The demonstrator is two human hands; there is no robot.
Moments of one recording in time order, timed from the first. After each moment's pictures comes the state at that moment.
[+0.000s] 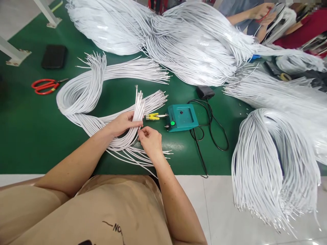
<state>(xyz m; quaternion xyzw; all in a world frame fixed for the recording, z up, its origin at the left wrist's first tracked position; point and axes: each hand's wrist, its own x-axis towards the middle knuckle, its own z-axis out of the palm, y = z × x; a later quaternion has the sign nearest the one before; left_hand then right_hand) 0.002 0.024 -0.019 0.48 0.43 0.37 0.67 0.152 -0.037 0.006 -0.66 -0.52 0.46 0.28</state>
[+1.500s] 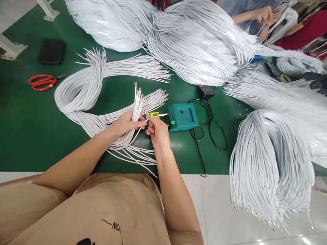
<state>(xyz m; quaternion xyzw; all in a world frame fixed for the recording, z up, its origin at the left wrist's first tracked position) 0.011 0.014 -0.010 0.54 0.42 0.35 0.64 0.158 -0.006 0.011 -0.51 -0.23 0.66 0.50</state>
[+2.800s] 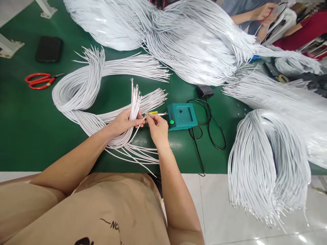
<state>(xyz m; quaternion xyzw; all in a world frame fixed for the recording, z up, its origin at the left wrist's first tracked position) 0.011 0.014 -0.004 0.51 0.39 0.39 0.65 0.169 -0.005 0.009 -0.59 -0.49 0.48 0.43</state>
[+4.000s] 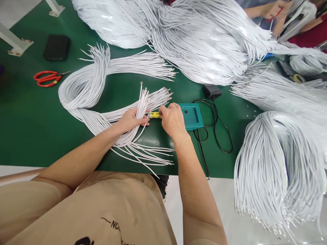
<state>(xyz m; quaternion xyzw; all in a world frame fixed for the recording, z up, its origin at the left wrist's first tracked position) 0.015 0.027 -0.028 0.50 0.50 0.35 0.61 0.208 0.042 0.024 -0.54 -0.84 0.02 0.07</state>
